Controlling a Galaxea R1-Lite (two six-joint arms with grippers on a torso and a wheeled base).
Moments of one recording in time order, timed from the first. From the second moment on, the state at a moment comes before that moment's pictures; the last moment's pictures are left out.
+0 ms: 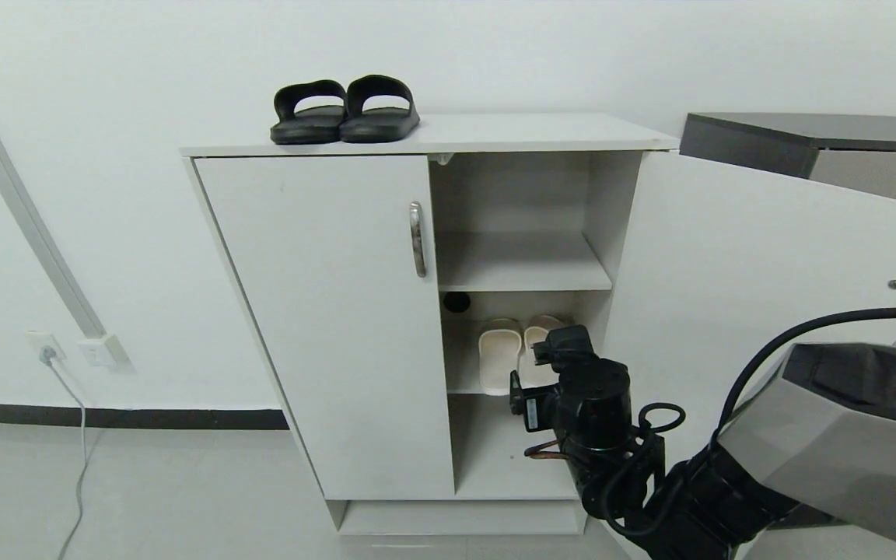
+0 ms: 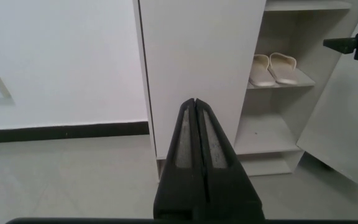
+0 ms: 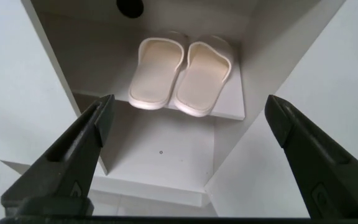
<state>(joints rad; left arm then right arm) 0.00 0.00 0.00 0.00 -0.03 0.01 0.81 2.19 -0.88 -1.14 -0.69 0.05</state>
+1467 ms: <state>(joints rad) 0.00 0.00 0.00 0.00 -0.03 0.01 0.81 2.19 -0.87 -1.17 -0.70 0.04</state>
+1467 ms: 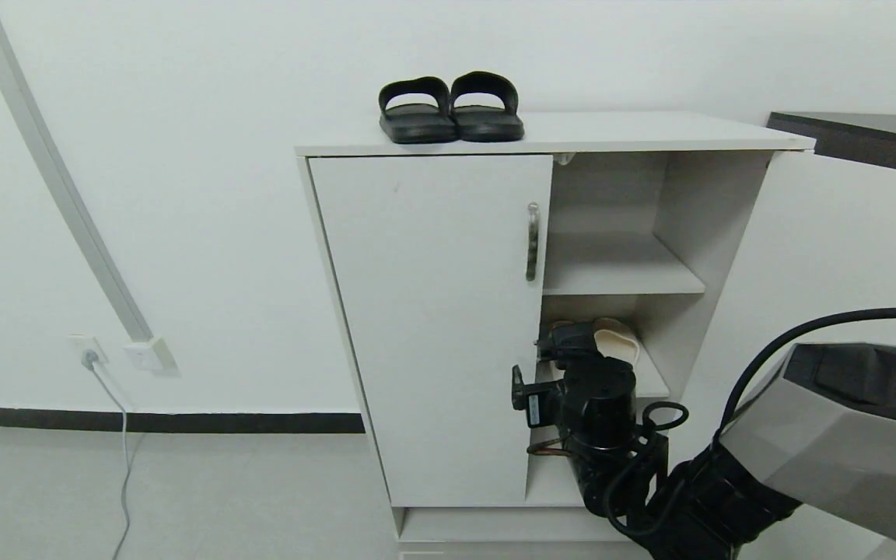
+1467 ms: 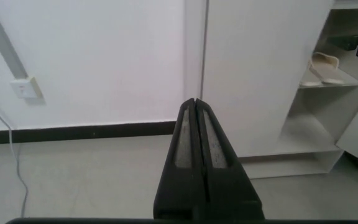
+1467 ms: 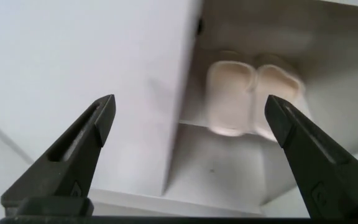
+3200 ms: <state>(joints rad) 0.00 0.00 0.00 0.00 -0.03 0.01 0.81 2.09 -0.74 -1.29 -0.68 -0.07</state>
